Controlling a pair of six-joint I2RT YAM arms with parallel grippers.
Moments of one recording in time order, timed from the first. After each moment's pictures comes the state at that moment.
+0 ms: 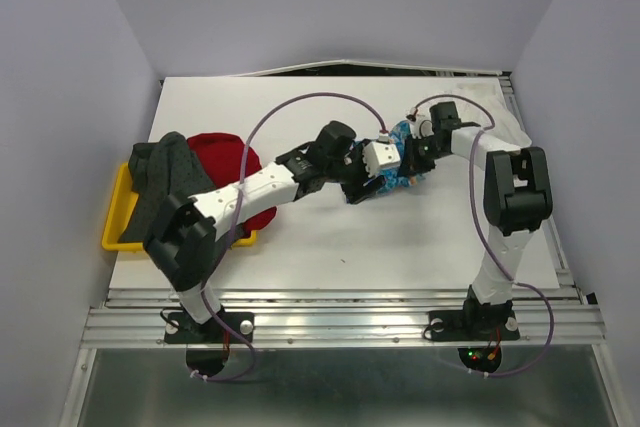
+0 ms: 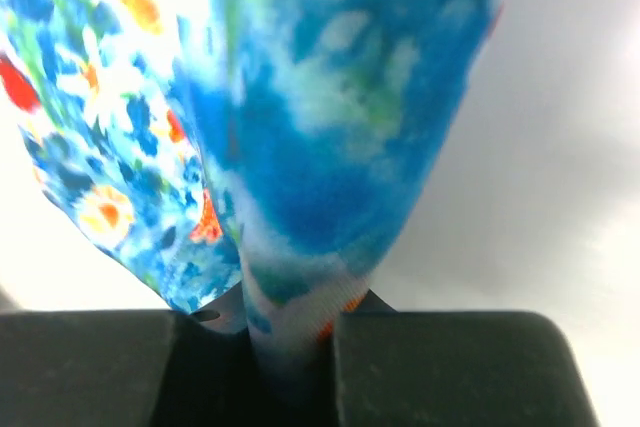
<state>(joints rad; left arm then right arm) -0.84 1.73 1.31 -0.24 0.35 0.40 0.11 1.99 1.31 -0.47 -0.57 0.08</state>
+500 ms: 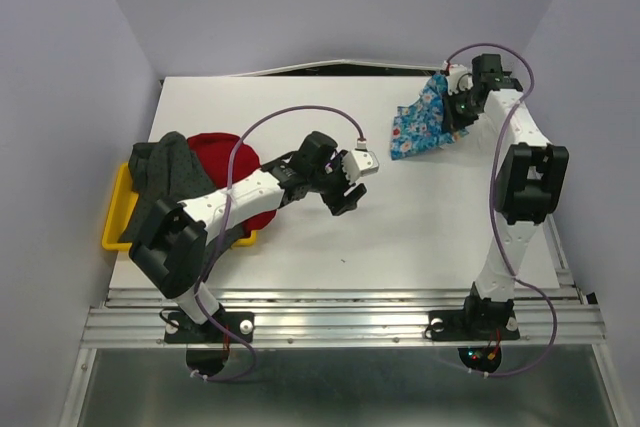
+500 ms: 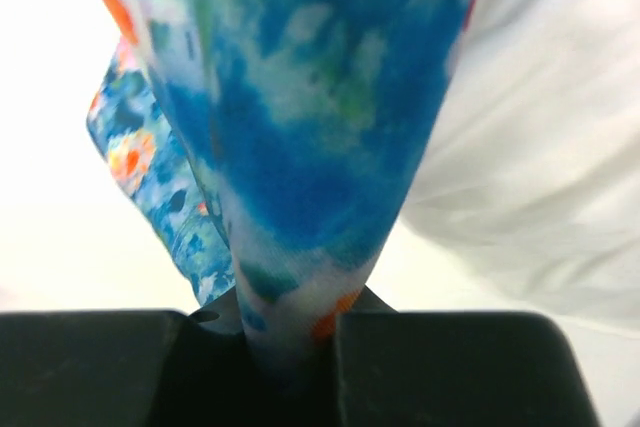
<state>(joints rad) -0.76 1.60 1.13 -0.26 0.37 0.32 -0.04 2.06 1.81 -0.79 -0.33 -0.34</state>
